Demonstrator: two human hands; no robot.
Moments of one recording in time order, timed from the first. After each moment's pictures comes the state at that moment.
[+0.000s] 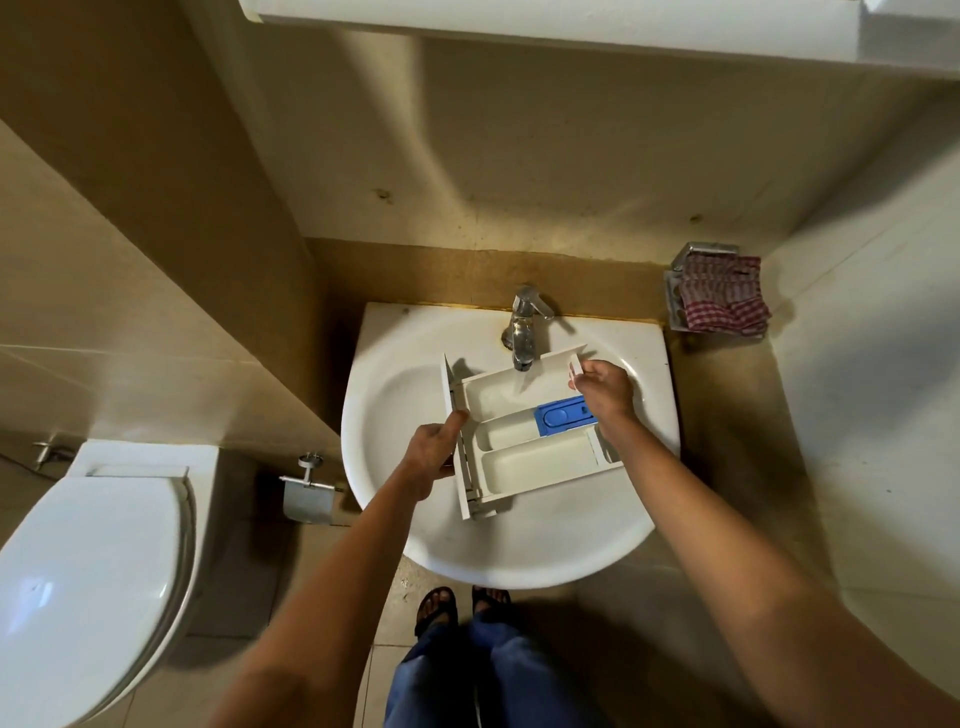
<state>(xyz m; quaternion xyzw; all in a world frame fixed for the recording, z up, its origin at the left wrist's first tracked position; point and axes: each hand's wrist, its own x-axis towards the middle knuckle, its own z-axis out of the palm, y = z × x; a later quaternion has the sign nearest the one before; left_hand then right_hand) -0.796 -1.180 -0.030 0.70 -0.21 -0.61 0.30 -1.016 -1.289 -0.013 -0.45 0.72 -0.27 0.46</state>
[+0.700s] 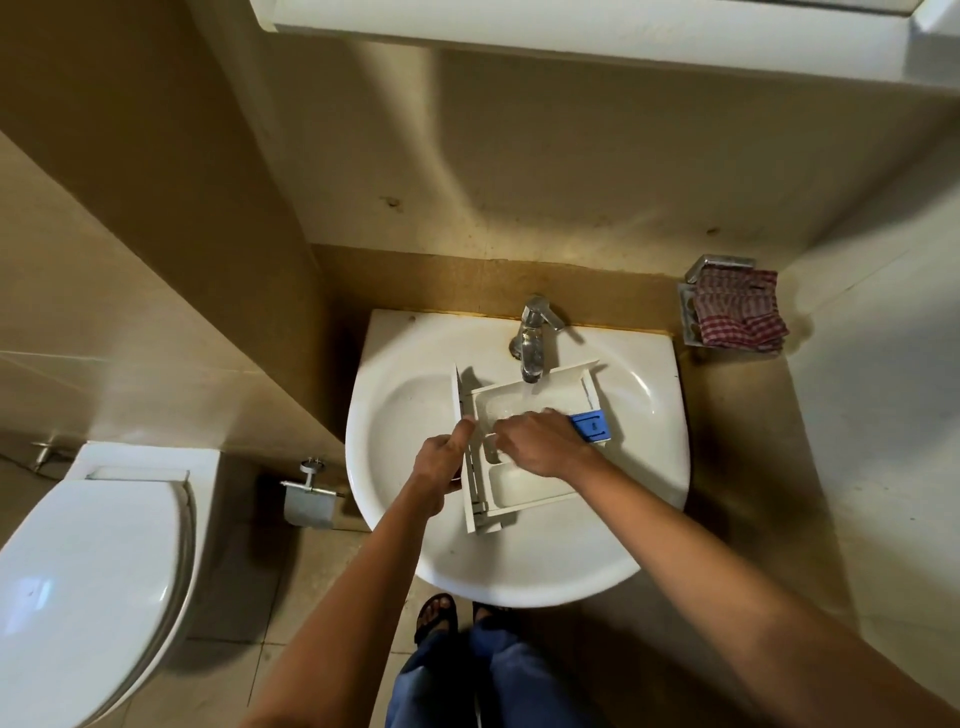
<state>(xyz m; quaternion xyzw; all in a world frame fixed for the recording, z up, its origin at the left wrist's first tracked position) -0.799 -1.183 -0.047 0.71 -0.18 -0.60 0.32 -0.952 -1.249 -0.002 -0.88 0.42 0.14 0.18</state>
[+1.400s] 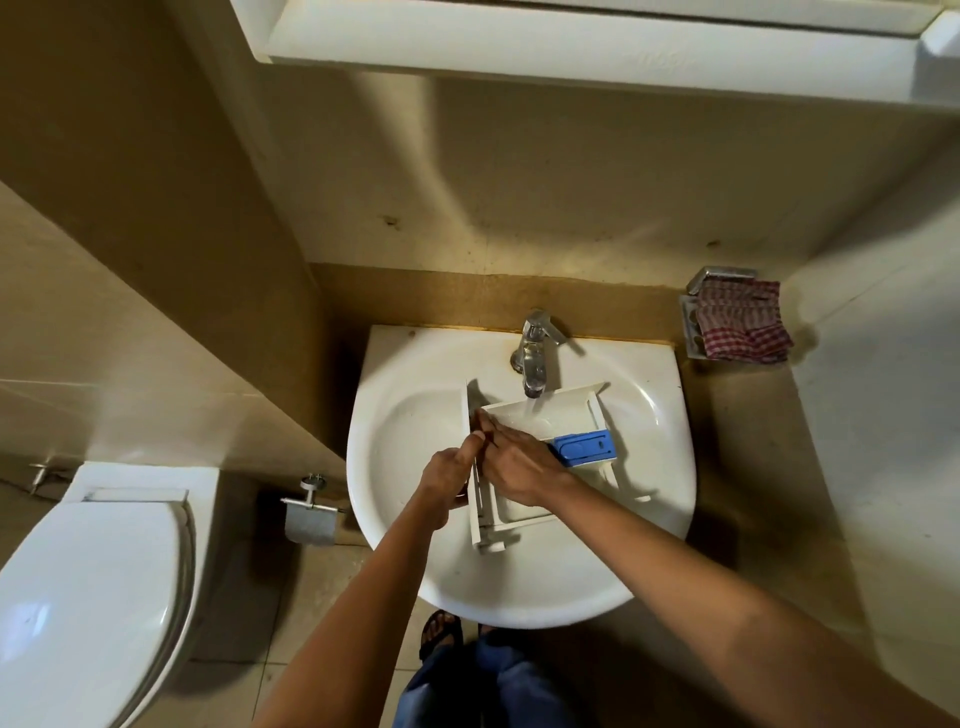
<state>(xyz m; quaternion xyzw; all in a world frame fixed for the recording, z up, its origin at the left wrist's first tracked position) -0.800 -1.193 -0.042 0.70 -0.19 -0.63 0.28 -0.933 -1.241 -0.034 -0.89 0.39 0.12 0.22</state>
